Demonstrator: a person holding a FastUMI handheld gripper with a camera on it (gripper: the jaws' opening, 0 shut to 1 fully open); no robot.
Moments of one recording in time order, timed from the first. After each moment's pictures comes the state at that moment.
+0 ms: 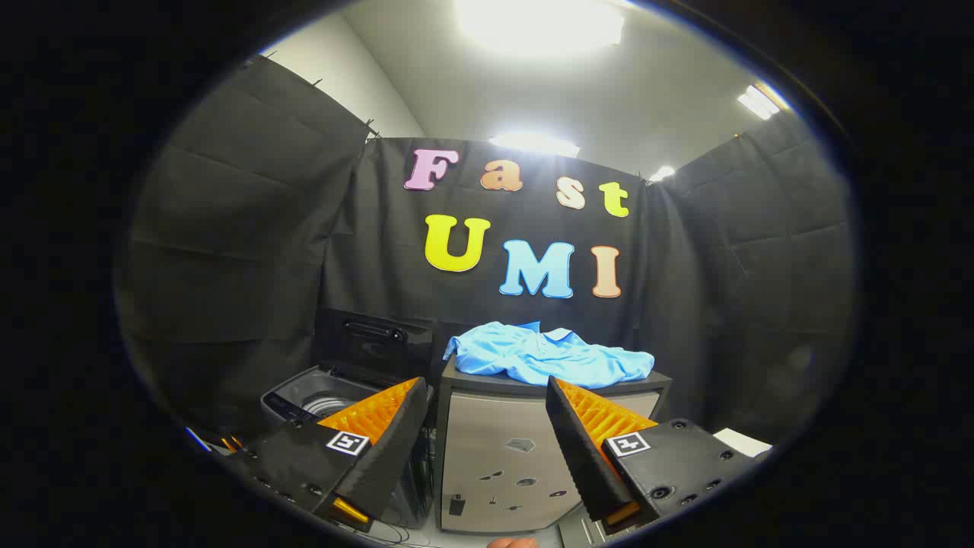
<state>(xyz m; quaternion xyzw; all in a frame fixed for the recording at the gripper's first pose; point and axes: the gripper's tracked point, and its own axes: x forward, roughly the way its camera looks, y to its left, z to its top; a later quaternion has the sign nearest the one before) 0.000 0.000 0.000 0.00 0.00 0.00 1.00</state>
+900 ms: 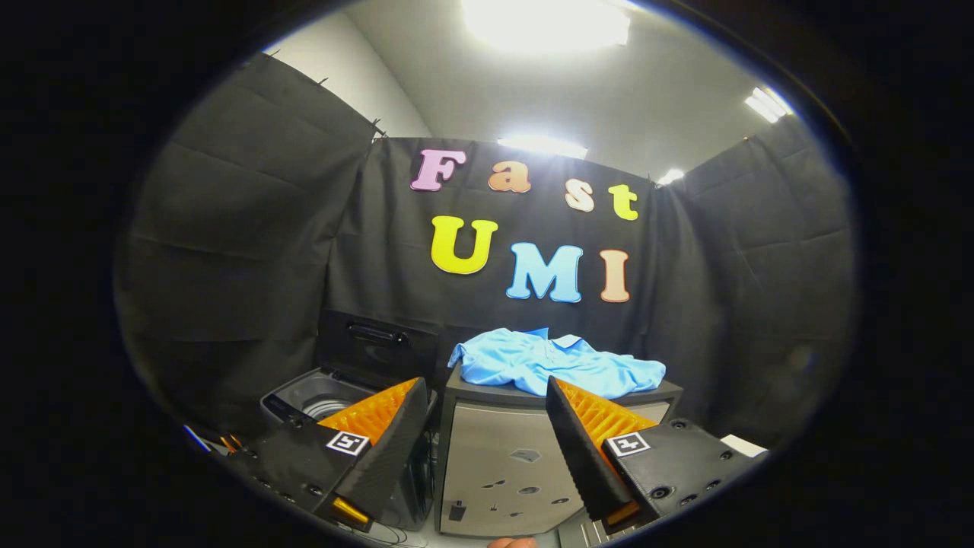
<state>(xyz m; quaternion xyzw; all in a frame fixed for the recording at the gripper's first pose) 0.019 0.007 0.006 -0.01 0.00 0.01 1.00</state>
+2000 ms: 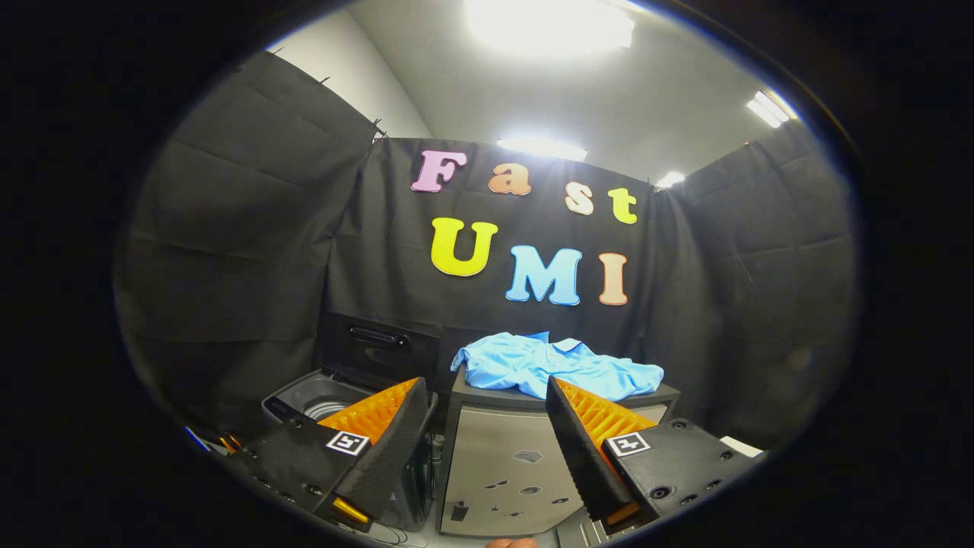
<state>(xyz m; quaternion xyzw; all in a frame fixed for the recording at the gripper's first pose) 0.014 0.013 0.015 -0.01 0.00 0.01 1.00</state>
